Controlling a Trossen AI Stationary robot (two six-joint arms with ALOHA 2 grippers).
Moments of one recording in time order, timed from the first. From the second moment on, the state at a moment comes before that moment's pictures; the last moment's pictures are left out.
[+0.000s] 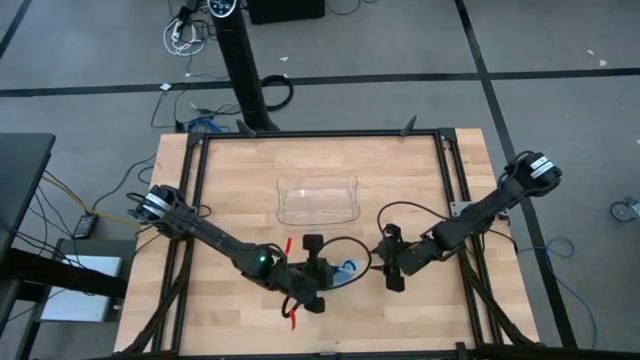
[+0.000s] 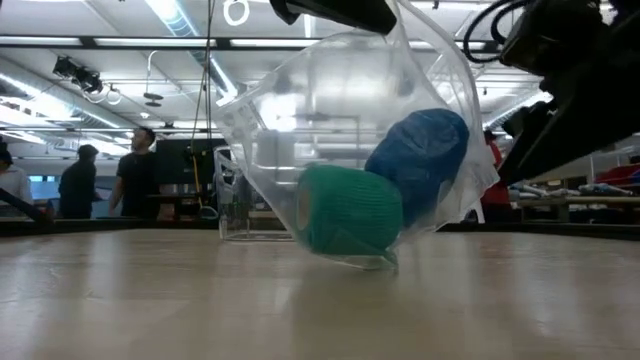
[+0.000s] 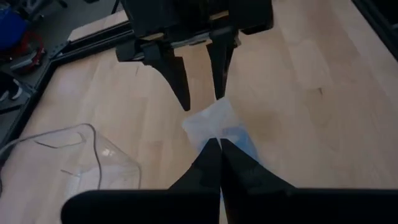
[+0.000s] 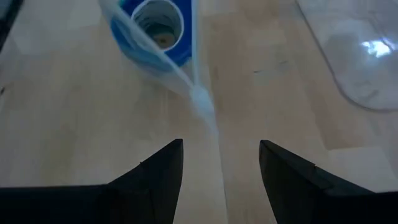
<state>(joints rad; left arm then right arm) -0.49 1.84 1.39 -0.23 -0.59 -0.07 0.55 1.37 0.56 0.00 0.40 0.50</state>
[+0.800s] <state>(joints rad) -0.49 1.84 1.39 -0.21 -0.61 -0.11 0.50 1.52 0.44 0.54 0.36 0.28</state>
